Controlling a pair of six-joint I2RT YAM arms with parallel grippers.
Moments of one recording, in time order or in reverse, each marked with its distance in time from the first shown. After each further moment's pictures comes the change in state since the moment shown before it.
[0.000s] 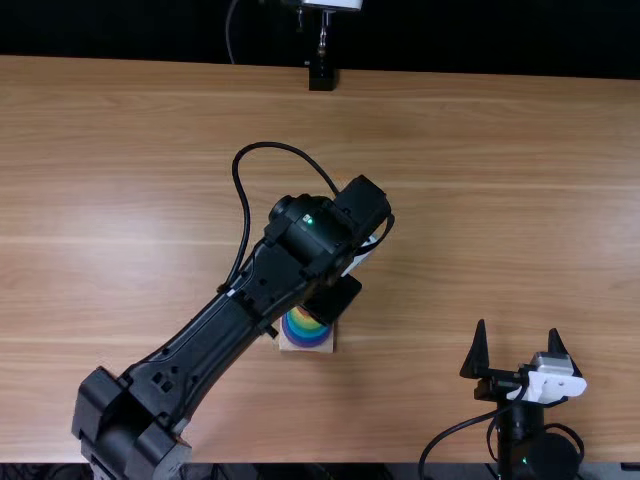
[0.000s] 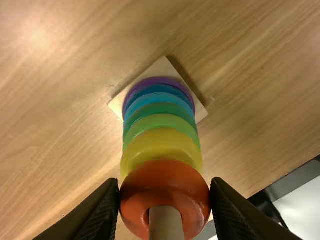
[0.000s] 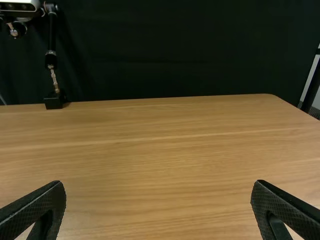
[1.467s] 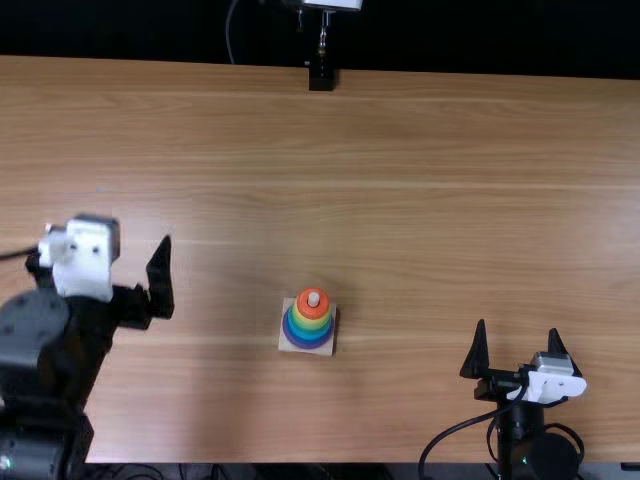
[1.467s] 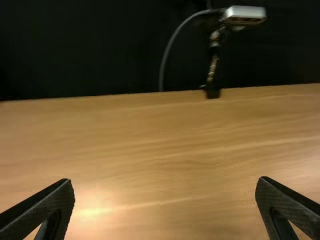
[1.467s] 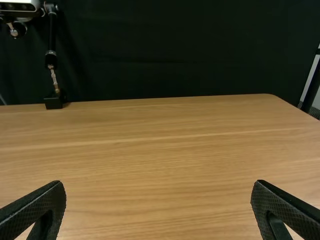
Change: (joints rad) left arm 0.639 -1.195 -1.060 1.042 0.023 0.001; right arm 0.000 0.000 0.000 0.000 0.000 -0.001
